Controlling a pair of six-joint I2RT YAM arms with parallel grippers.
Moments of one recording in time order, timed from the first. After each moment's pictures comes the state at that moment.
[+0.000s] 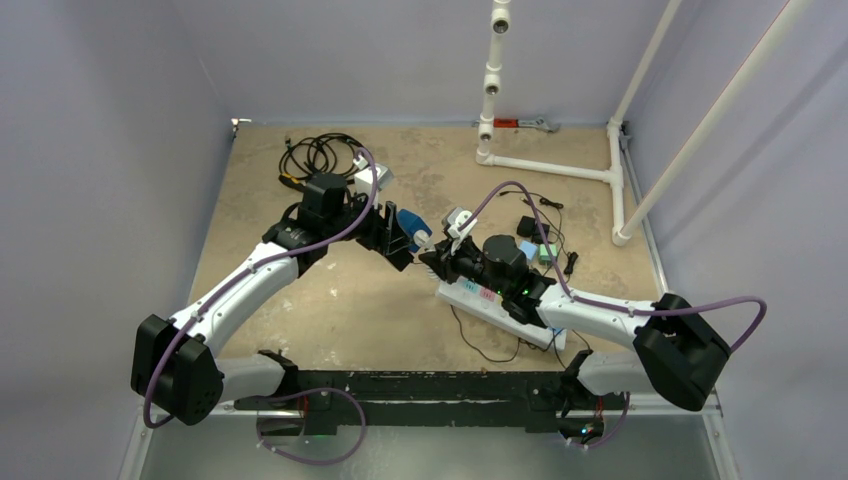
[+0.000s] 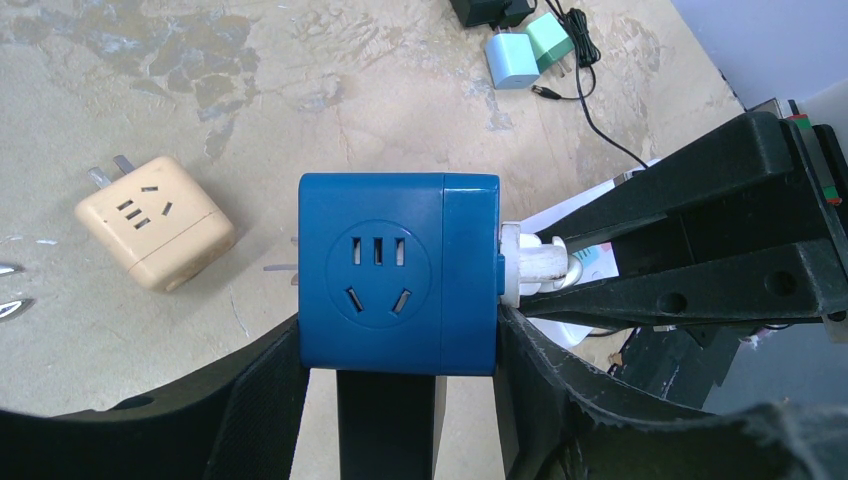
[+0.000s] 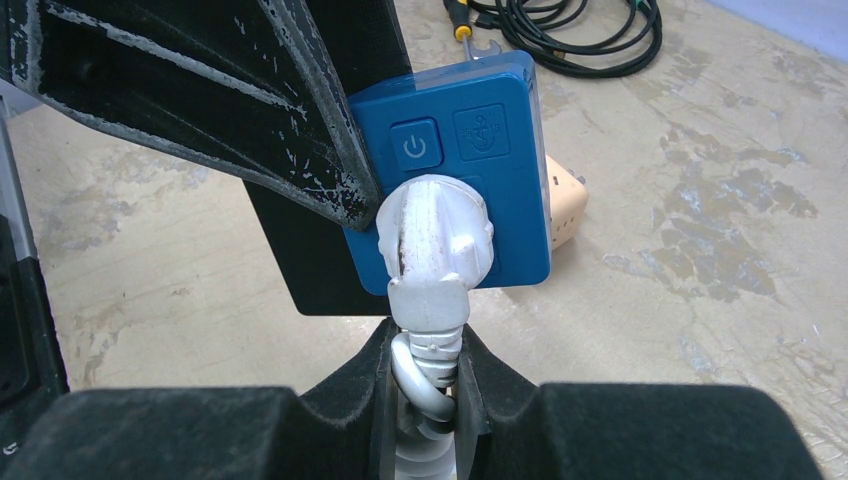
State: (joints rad) left arm -0.46 1.24 0.94 -0.24 0.45 -0.18; right arm 0.83 1.28 0.57 0.55 -0.10 0.08
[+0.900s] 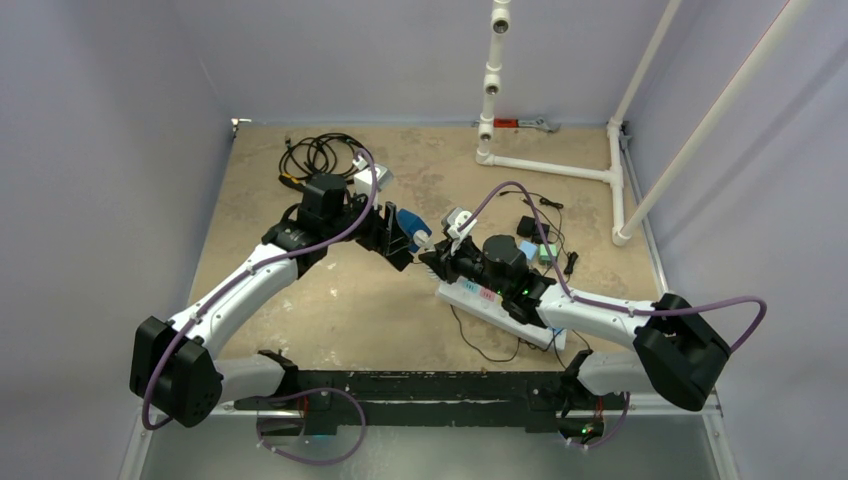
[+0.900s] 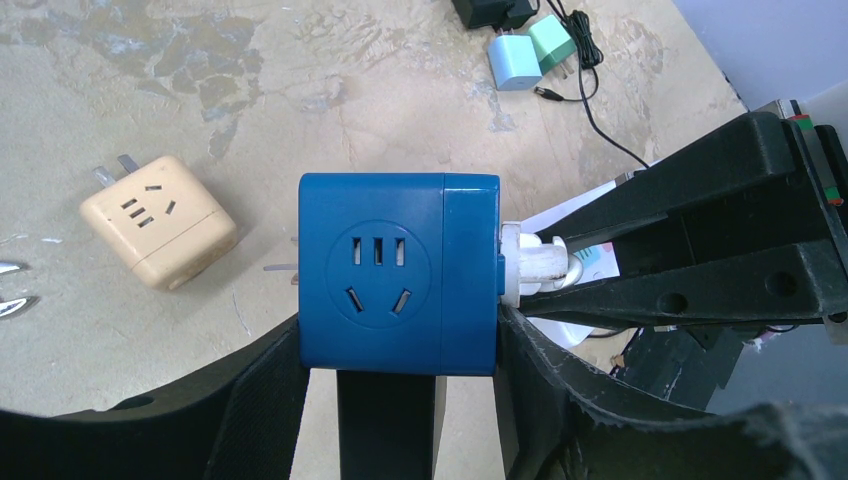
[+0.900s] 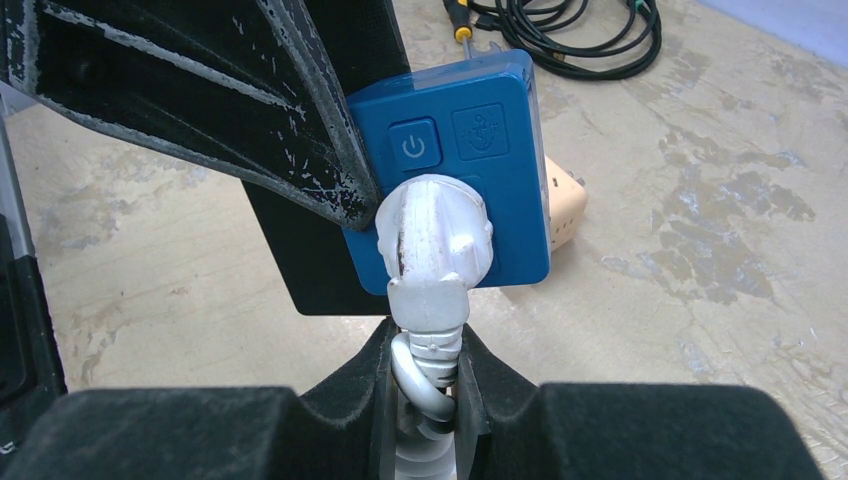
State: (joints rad) left arm -0.47 1.23 0.94 -0.25 0.43 -0.18; right arm 0.83 1.28 0.57 0.55 -0.10 0.07
